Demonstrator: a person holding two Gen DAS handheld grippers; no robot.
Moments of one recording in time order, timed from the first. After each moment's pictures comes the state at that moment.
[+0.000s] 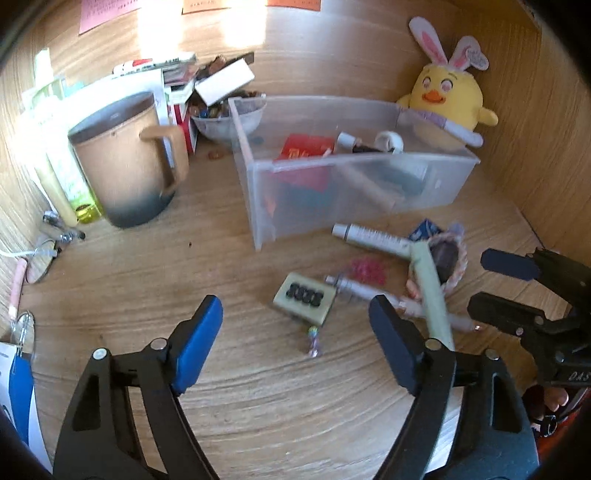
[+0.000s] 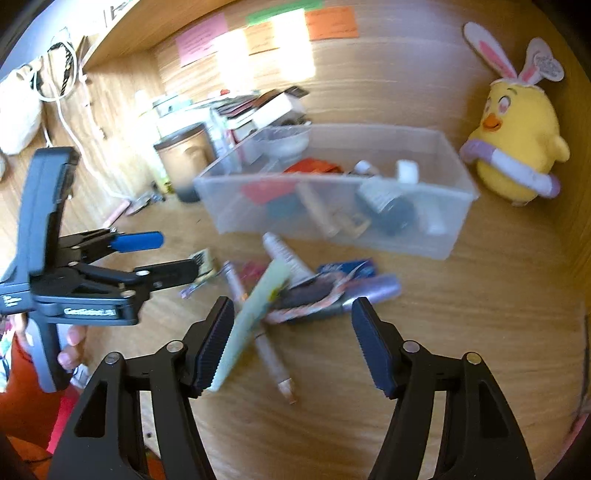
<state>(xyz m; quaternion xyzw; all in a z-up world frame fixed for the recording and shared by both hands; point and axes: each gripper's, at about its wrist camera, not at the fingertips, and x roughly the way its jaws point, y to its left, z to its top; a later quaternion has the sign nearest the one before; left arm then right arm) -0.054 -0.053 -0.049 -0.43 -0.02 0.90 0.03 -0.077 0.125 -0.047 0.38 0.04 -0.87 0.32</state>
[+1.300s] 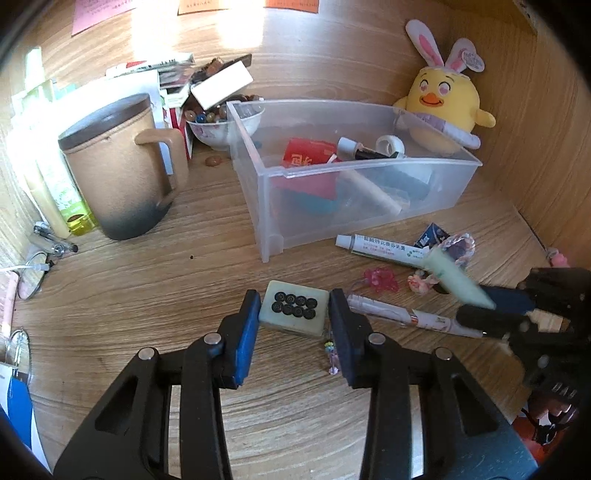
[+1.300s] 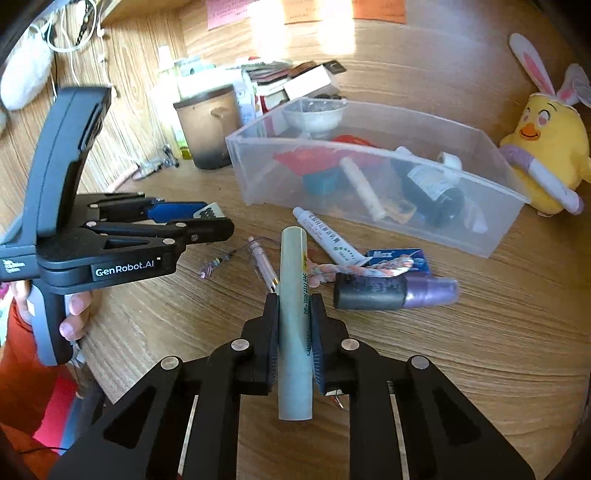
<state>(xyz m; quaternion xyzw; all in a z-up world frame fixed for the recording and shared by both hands) -0.059 -0.062 -0.048 -0.41 -0.02 0.91 0.05 -0.068 0.095 -0.061 0.39 0.09 -0.85 0.34</state>
